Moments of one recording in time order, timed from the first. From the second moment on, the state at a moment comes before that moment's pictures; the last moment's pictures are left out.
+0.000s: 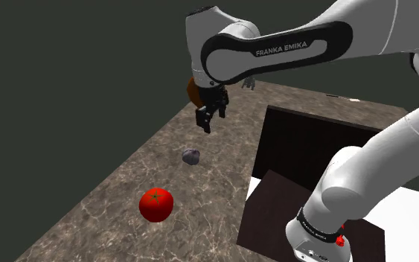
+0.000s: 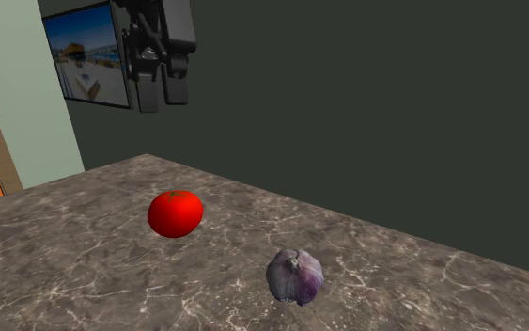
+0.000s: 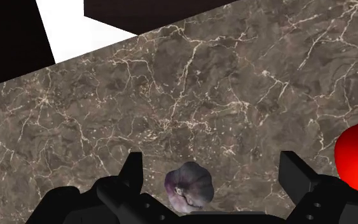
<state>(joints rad) -0.03 -0.34 0.28 -2.19 -0.10 1.74 0.20</state>
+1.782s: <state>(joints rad) 0.17 1.06 0.18 -0.98 -0.65 1.24 0.65</state>
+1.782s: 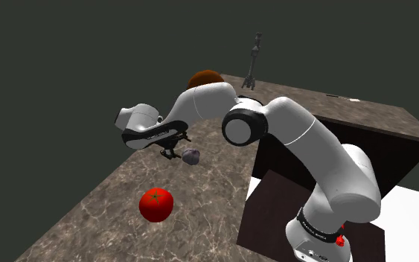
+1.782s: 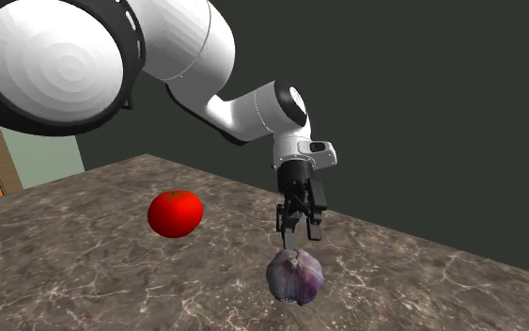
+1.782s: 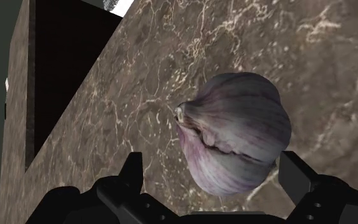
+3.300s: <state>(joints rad) 0.17 1.06 0.18 -0.98 -0.66 1.23 0.65</state>
